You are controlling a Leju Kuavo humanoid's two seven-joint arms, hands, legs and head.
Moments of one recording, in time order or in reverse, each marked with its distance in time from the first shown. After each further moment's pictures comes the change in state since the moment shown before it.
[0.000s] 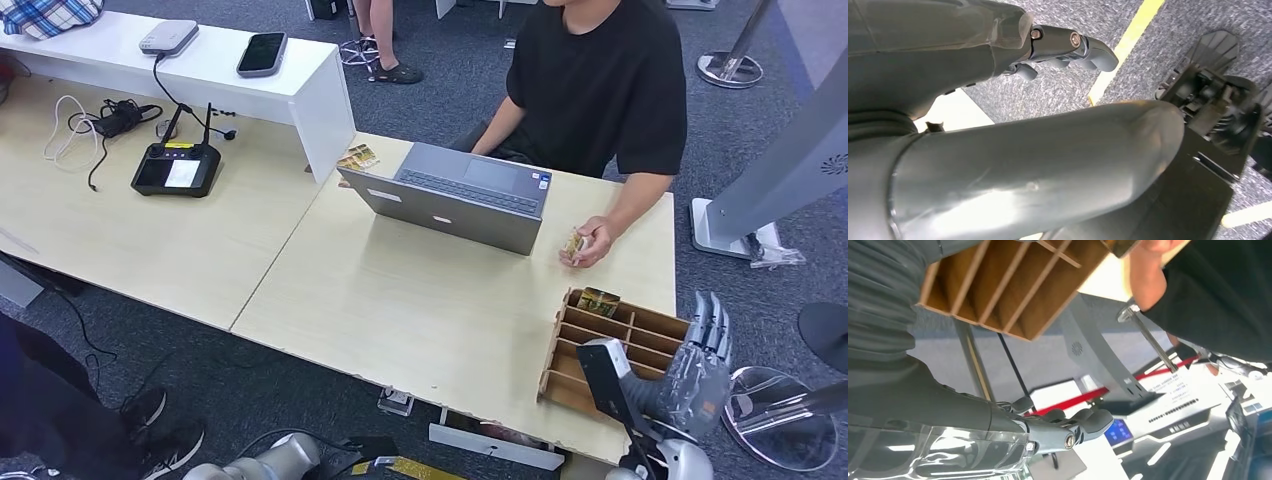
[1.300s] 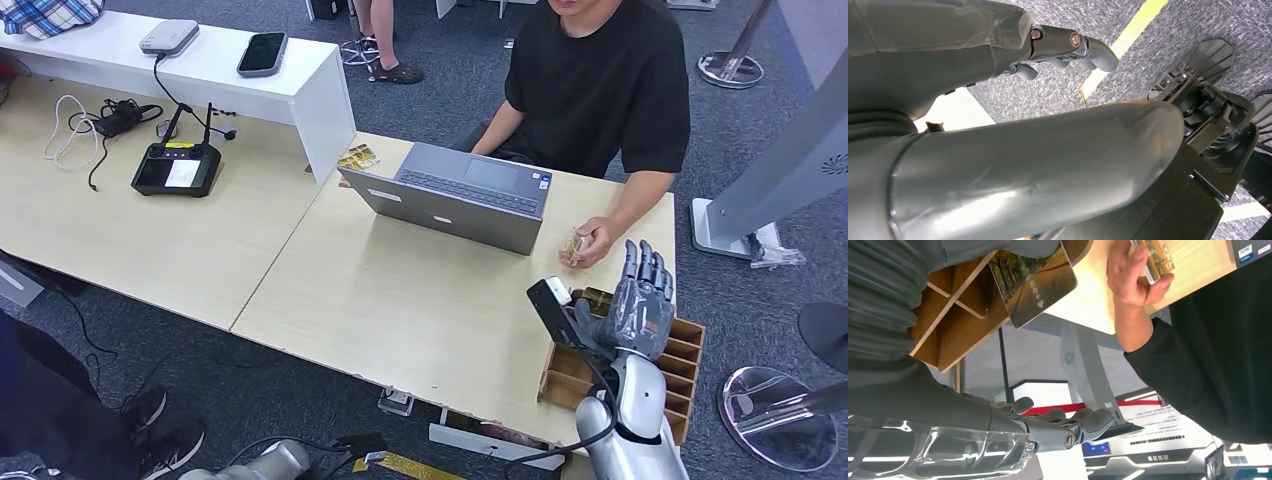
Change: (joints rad) left arm 0.029 0.024 0.037 0.000 0.060 0.050 -0.027; right arm -0.312 -0.013 0.147 0.389 0.130 0.101 0.212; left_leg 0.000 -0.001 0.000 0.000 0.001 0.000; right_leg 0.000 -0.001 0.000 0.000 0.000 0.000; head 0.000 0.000
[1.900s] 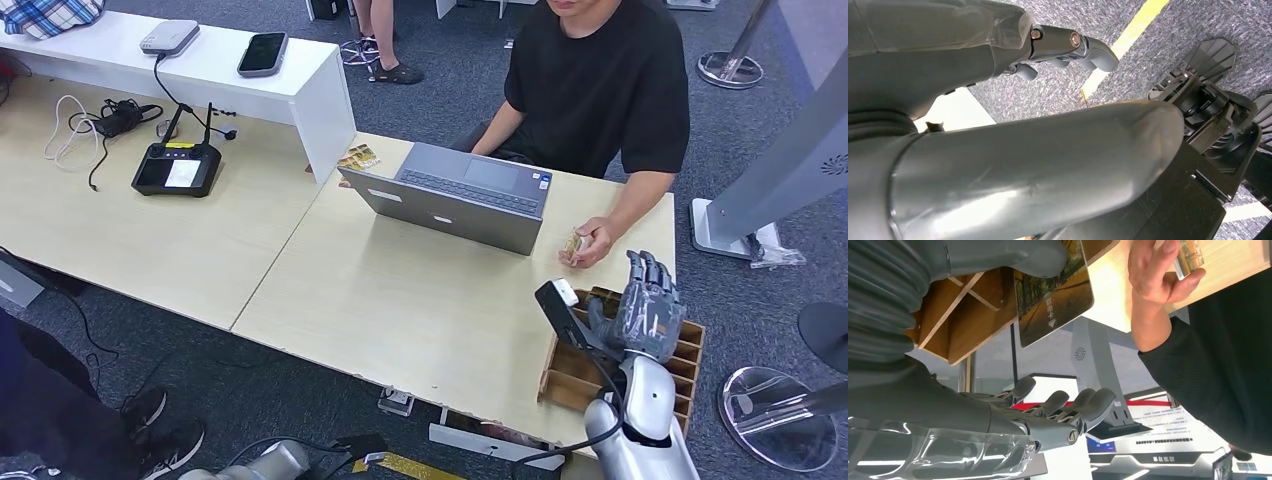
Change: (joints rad) left arm 0.002 0.000 0.003 0.000 -0.003 0.001 0.001; right arm 0.010 -0.029 0.004 -0.033 0.030 0.055 0.051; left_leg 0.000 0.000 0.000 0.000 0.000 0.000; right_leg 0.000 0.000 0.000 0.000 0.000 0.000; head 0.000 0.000
